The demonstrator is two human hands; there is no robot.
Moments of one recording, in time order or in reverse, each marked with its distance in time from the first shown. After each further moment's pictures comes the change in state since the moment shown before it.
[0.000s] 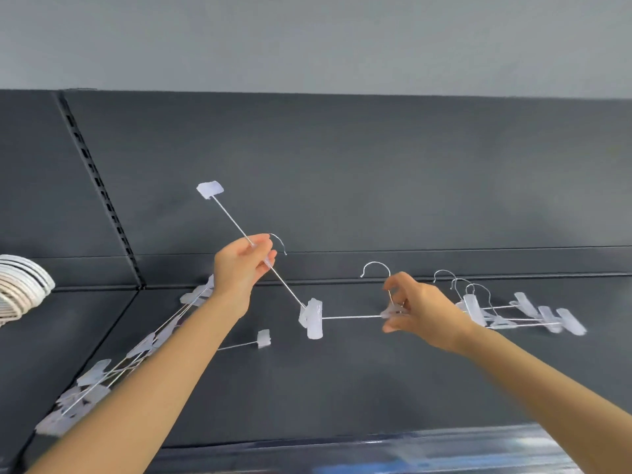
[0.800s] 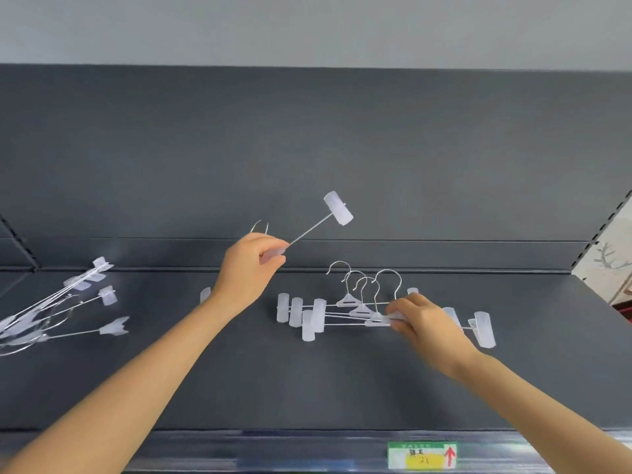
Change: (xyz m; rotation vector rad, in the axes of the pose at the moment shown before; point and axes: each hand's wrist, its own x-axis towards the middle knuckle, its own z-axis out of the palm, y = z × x) left_hand -0.082 -0.057 0.221 0.885 -0.212 0.432; right_hand -0.066 0.234 -0.092 -0.174 0.101 -0.077
